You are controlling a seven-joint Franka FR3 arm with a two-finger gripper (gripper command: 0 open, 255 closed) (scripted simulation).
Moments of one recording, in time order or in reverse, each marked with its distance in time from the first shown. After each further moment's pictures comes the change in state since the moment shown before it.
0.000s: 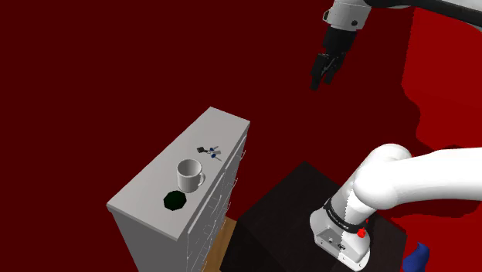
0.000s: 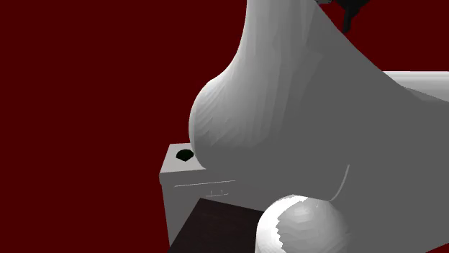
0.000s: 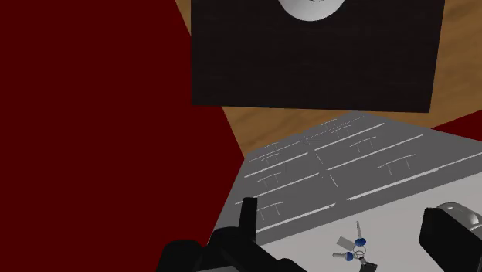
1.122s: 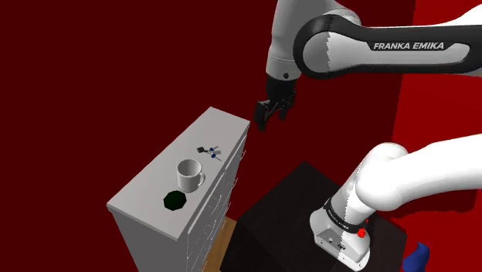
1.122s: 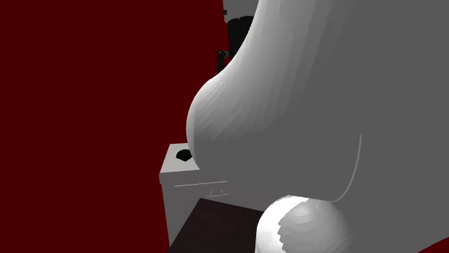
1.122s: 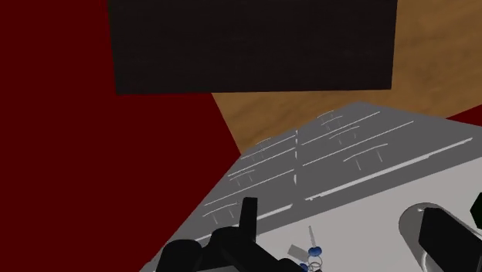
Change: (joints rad) arm 0.073 0.146 0.338 -0.178 0.151 0.315 0.369
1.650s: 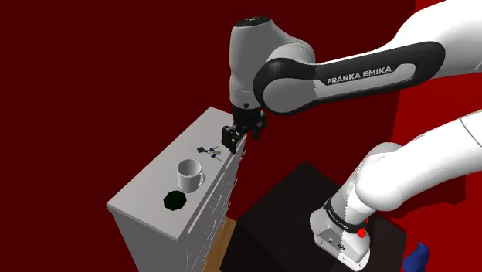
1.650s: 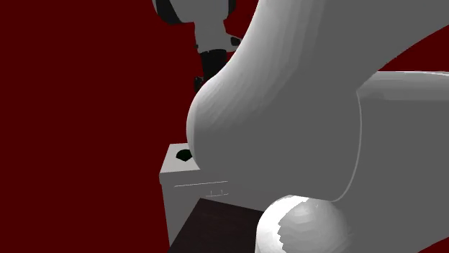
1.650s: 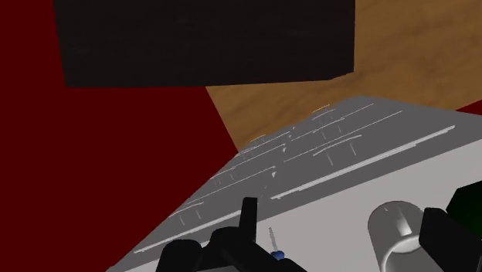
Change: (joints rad) arm 0.000 0.240 0.193 0.042 -0.006 0.181 0.226
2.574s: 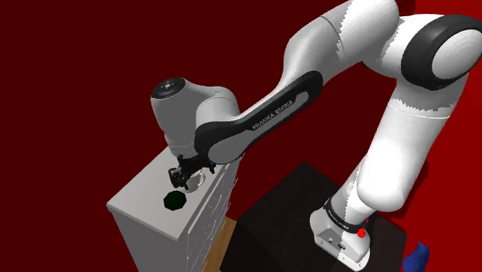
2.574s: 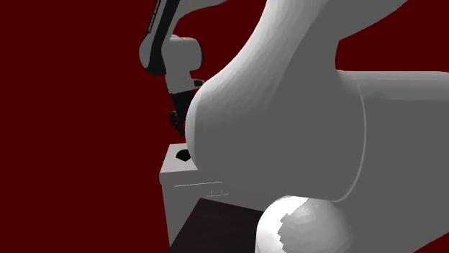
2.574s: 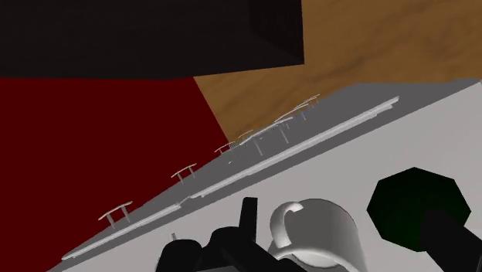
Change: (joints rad) arm 0.048 0.642 0.179 0.290 -0.395 0.152 0.538
